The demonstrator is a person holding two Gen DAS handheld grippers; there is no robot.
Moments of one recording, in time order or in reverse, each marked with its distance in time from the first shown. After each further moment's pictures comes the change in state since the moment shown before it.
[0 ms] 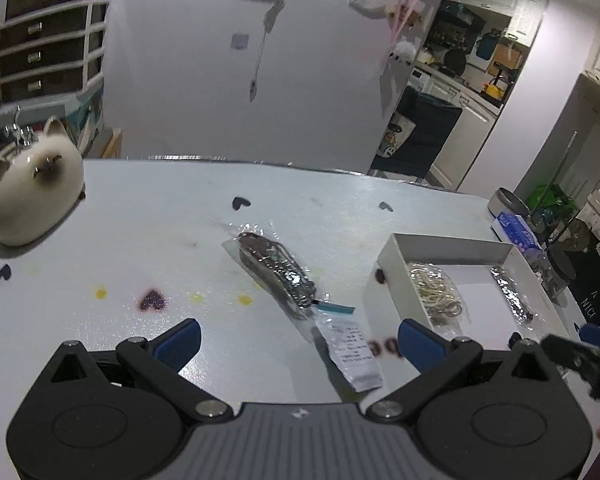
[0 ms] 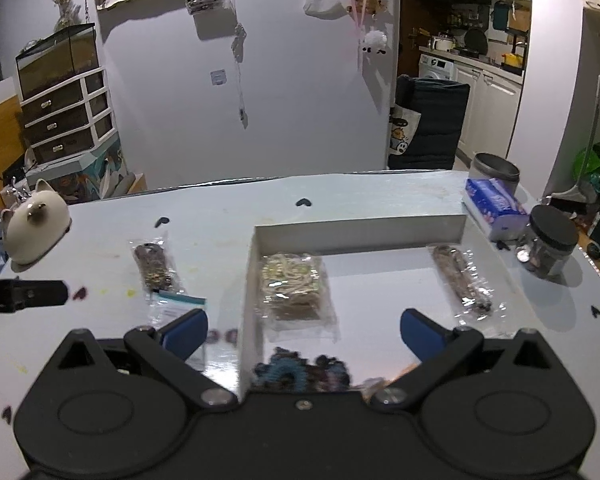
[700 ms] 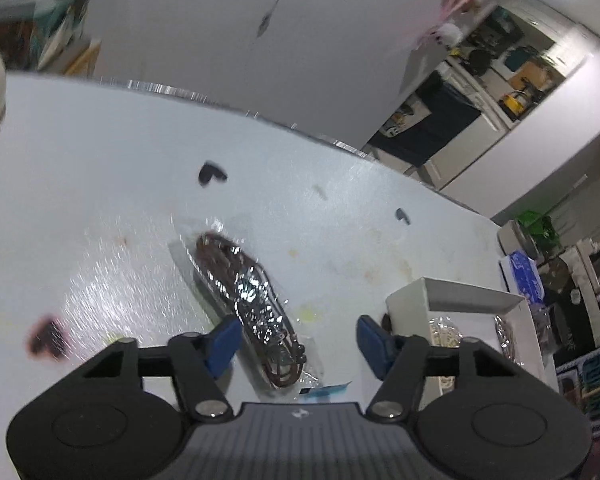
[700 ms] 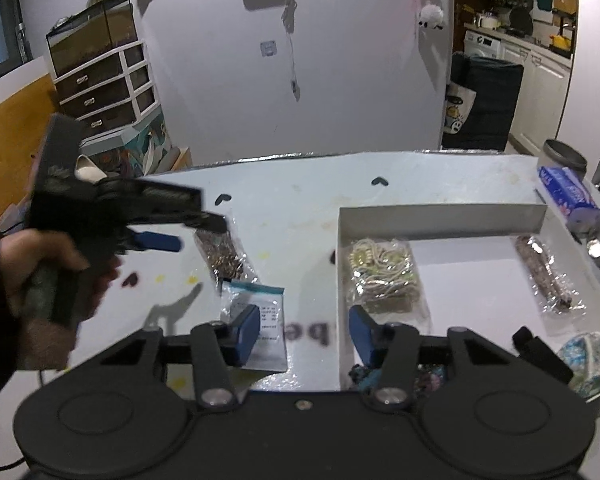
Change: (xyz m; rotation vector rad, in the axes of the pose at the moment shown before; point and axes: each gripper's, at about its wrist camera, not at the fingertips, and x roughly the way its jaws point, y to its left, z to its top) left arm 0.145 0.030 0.056 -0.231 0.170 -0.134; right arm 0.035 0.061 0.009 -0.023 0.086 0.127
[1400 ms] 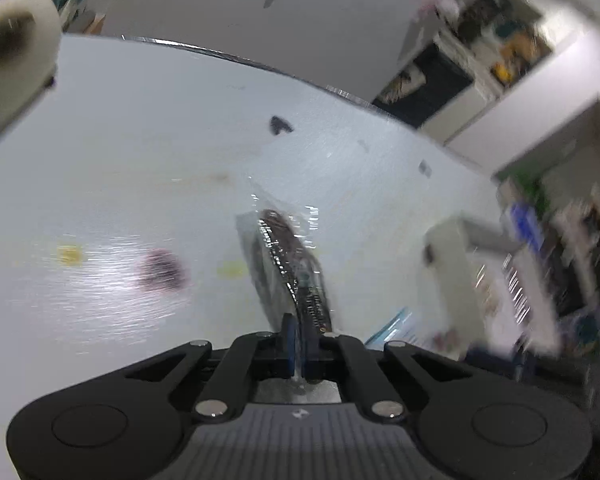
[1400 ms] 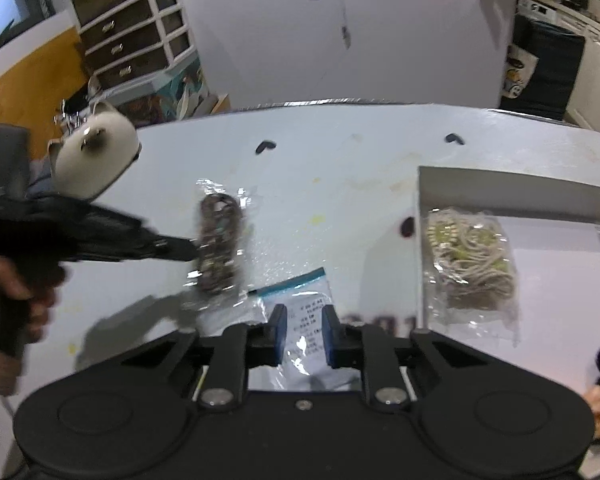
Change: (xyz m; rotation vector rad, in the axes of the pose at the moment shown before) left arm -0.049 0.078 -0.026 0.114 0.101 -0.010; right arm 0.079 0.027 0.007 -0.057 0.157 0.126
